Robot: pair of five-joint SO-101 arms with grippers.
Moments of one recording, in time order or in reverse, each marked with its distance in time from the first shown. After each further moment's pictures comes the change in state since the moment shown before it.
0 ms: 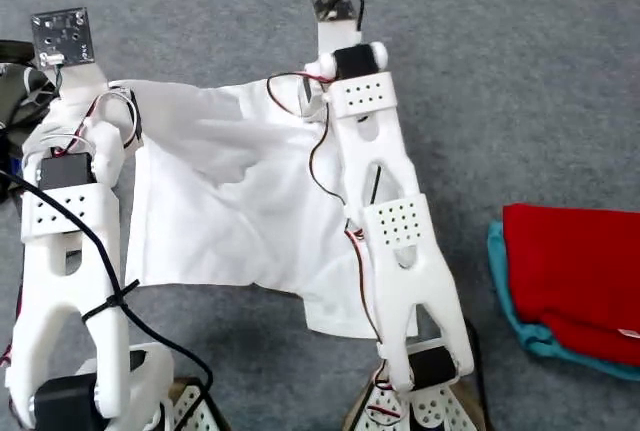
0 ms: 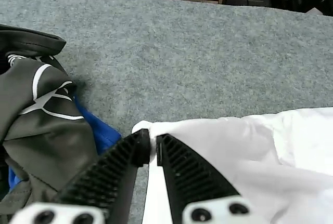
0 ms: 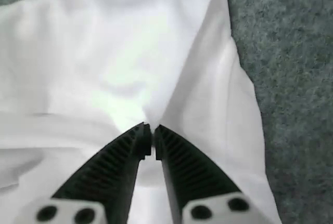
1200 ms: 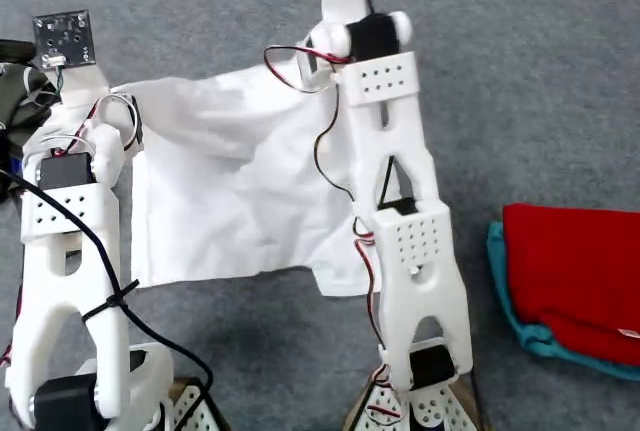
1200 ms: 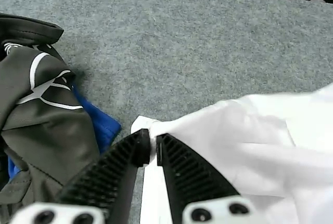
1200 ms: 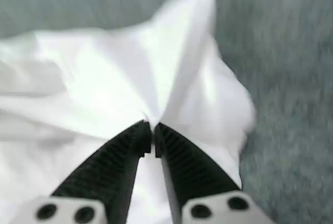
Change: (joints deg) left arm 0.0 0.0 0.0 2.2 0.0; right arm -0.4 -24.1 9.3 2.7 2.6
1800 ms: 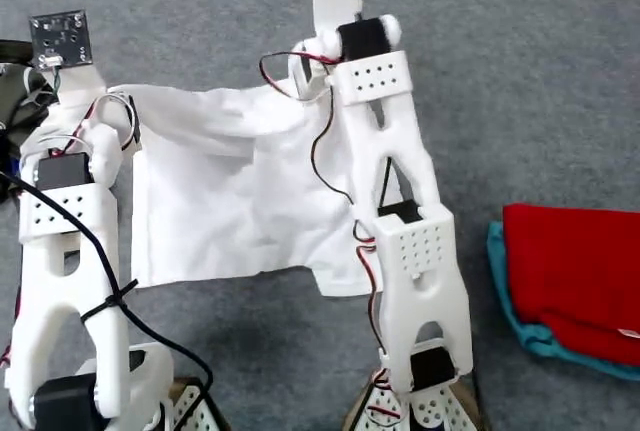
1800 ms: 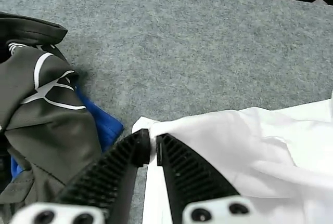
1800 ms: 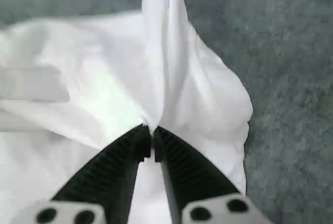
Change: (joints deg) left arm -0.4 0.0 -0.1 0.0 0.0; right arm -1.1 -2.1 7.6 -2.9 0.4
